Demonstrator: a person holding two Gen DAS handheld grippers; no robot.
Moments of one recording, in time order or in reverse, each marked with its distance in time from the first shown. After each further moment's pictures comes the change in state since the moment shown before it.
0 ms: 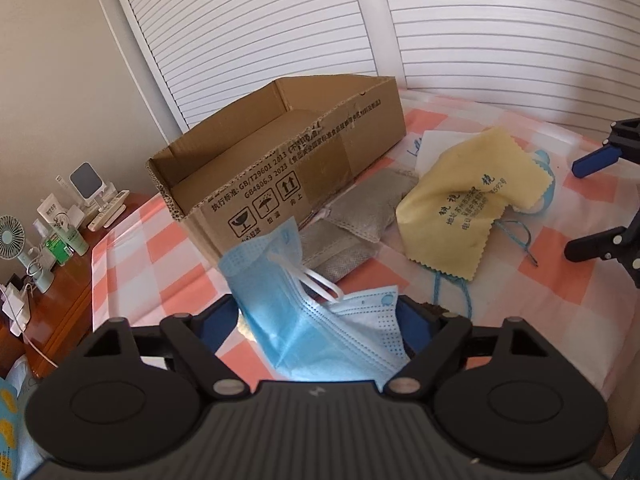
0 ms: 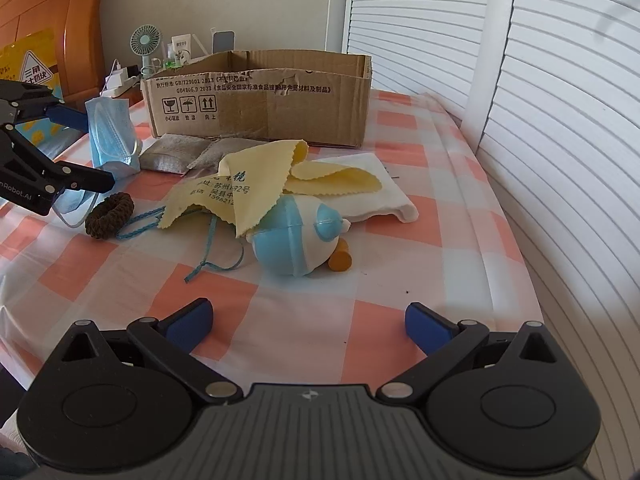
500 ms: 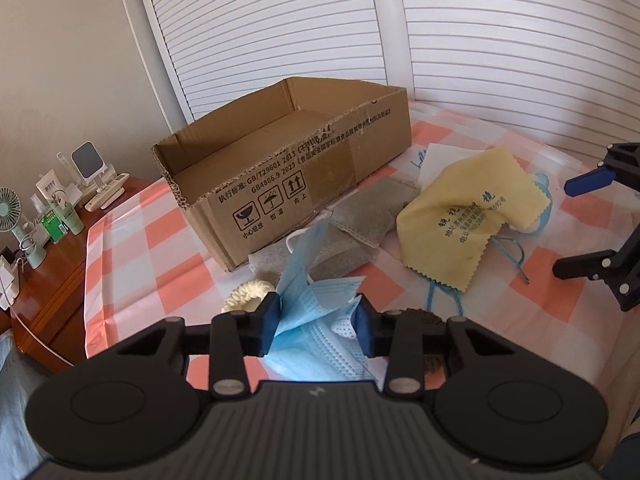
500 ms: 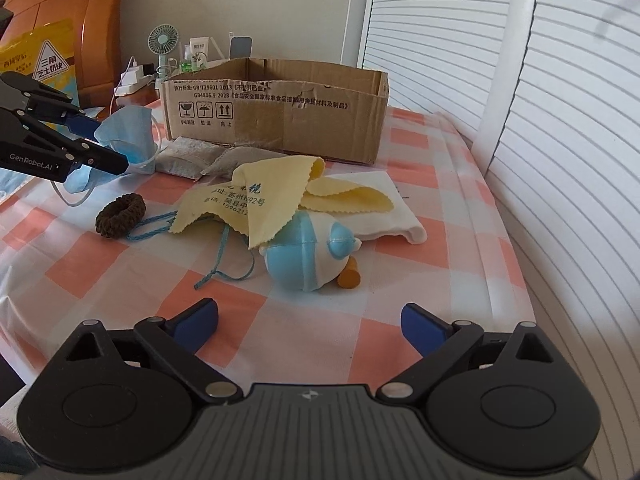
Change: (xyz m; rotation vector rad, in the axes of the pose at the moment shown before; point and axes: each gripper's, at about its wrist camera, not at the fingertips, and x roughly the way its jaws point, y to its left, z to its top) left arm -0.008 0.009 -0.001 -0.091 -0.003 -0.026; right arm -0.003 0.005 0.005 -0.072 -0.038 0.004
